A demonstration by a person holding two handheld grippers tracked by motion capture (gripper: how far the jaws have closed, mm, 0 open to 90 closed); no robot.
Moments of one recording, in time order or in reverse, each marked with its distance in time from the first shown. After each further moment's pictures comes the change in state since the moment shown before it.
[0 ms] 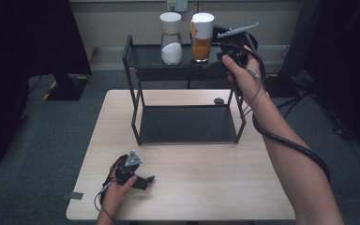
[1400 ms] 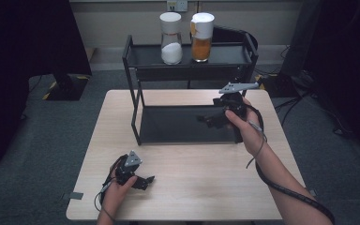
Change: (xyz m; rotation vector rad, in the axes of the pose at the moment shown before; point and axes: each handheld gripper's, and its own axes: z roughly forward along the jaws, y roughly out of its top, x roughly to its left) left arm 0.000 0.000 0.000 0.000 0.002 0.001; right arm 0.019 -0.124 0.006 0.007 0.124 0.012
